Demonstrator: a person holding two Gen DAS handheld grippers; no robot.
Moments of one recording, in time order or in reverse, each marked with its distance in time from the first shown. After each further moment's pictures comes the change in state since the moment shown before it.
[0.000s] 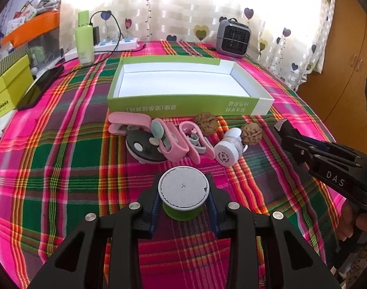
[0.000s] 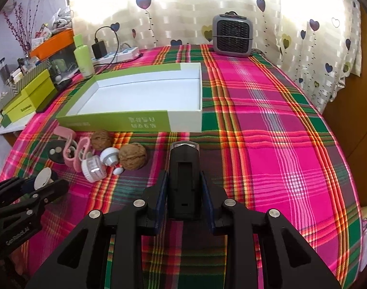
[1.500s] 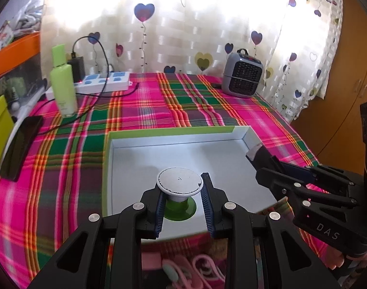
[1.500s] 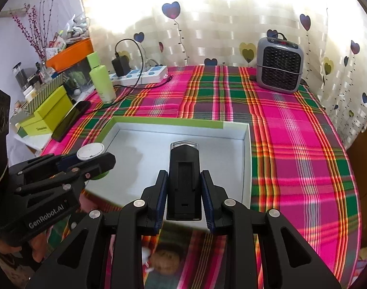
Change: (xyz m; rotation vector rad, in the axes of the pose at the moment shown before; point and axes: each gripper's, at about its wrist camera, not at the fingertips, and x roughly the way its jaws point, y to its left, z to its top) left arm 0.048 0.021 0.131 -0.005 -0.069 -0.046; right arm 0.044 0.022 0.105 -0.066 0.002 0.157
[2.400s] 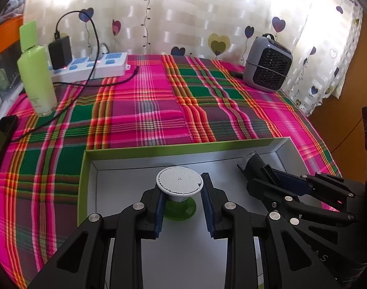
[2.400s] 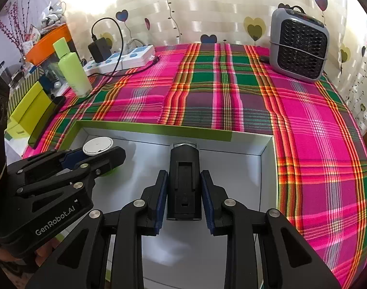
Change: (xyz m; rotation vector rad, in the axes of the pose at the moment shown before) left arm 0.085 0.020 0.031 -0.042 0.101 0.006; right arm 0.081 -0.019 0.031 0.020 0.124 -0.004
